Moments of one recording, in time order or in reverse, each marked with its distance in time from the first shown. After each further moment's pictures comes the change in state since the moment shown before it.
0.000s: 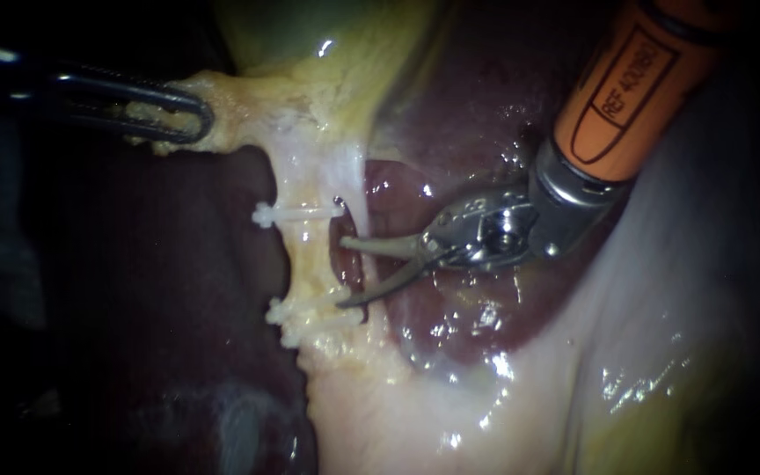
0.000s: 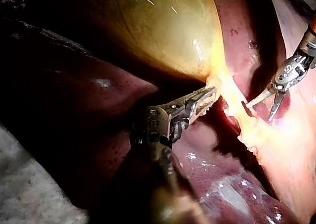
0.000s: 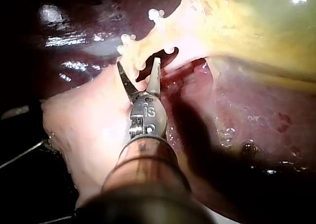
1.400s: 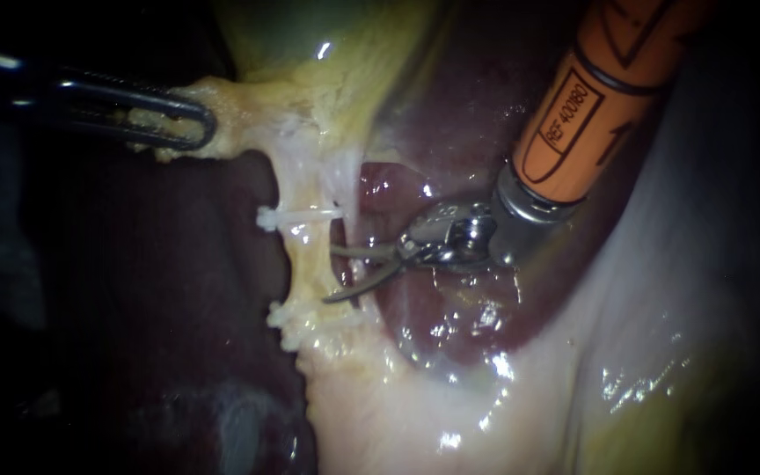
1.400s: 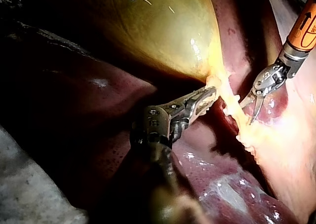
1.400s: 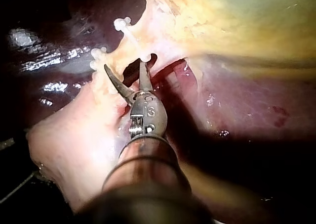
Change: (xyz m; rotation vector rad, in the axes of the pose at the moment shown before) right arm 0.000 0.004 0.004 0.082 0.157 0.101; left arm 0.000 0.000 0.000 -0.003 -0.002 0.005
